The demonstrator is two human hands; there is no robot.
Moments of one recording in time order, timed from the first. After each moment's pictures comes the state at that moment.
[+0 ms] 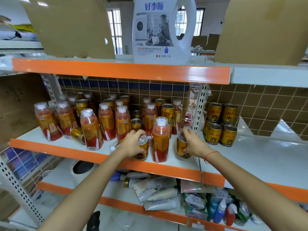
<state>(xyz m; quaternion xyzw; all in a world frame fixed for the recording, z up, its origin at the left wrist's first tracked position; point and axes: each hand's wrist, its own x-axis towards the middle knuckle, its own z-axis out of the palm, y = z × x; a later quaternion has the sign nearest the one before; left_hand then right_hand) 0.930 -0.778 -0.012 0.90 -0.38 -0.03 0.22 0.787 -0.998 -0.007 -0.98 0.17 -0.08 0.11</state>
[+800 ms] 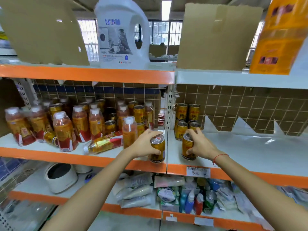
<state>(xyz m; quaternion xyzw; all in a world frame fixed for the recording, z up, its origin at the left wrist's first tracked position) 0.799 -0.871 0.012 0.80 -0.51 -0.10 0.31 0.643 -1.063 0.012 -0.96 0.24 -0.13 0.12</state>
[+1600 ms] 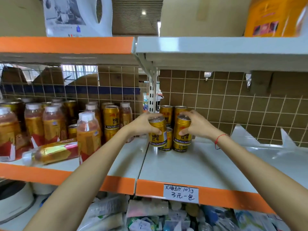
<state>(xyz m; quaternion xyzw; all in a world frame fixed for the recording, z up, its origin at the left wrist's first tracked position) 0.844 -1.033 0.006 0.76 -0.52 -0.07 0.37 0.686 -1.206 0.015 -0.95 0.18 -0.21 0.16</state>
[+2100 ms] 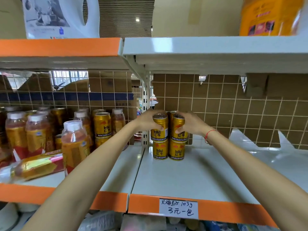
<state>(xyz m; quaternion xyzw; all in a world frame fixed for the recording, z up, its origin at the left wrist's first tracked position) 0.857 -1.089 0.030 0.76 -0.54 -0.08 0.35 0.722 -1.239 0.026 -0.94 0.20 -0.19 0.18</state>
